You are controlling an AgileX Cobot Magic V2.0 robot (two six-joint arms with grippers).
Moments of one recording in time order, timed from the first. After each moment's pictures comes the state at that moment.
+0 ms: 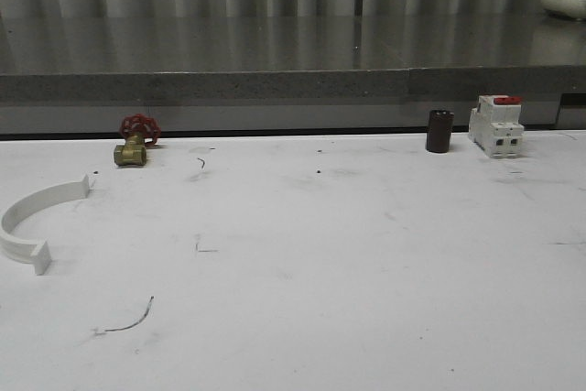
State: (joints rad) left arm -0.06 -0.01 0.01 0.02 0.04 0.11; right arm 0.03 -0.01 0.03 0.15 0.18 -0.06
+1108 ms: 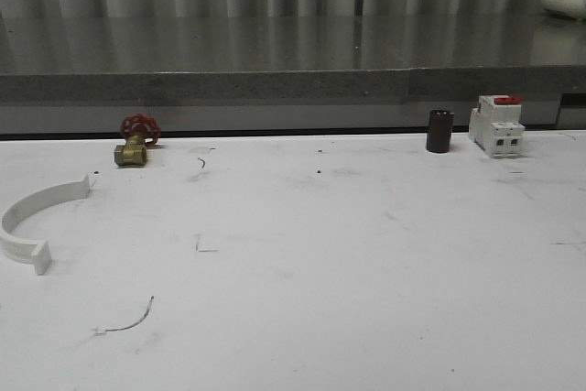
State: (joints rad) left arm -0.06 0.36 -0.40 -0.02 0.17 0.11; right arm 0.03 0.37 -0.42 0.14 0.35 -0.06
